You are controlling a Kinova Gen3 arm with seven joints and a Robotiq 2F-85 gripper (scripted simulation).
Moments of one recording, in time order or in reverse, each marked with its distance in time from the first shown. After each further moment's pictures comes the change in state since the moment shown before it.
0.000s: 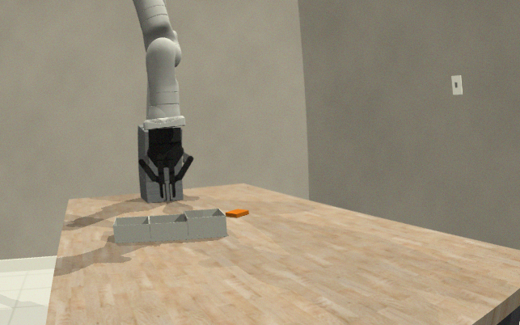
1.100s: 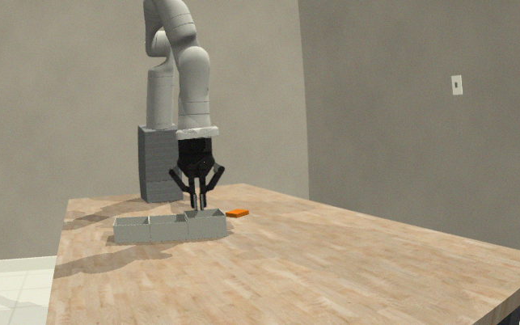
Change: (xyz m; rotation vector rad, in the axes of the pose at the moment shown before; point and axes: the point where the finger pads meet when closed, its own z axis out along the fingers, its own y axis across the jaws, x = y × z) arm 0.000 -0.068 0.026 0.004 0.011 -0.019
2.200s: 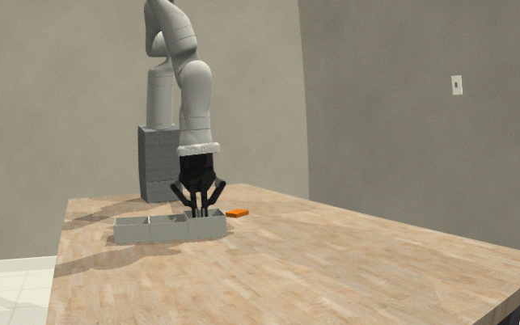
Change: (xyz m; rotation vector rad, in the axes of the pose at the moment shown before) arm -0.005 -0.002 0.033 0.001 -0.009 -0.002
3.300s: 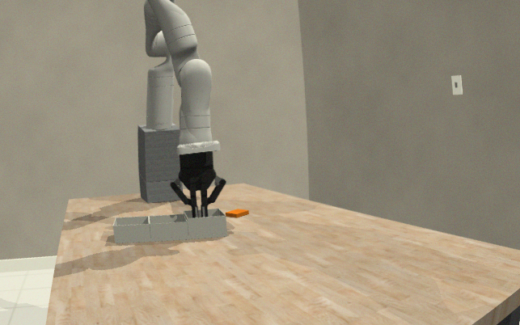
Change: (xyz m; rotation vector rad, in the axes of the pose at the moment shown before) arm -0.002 0.000 -0.003 0.000 -0.003 0.000
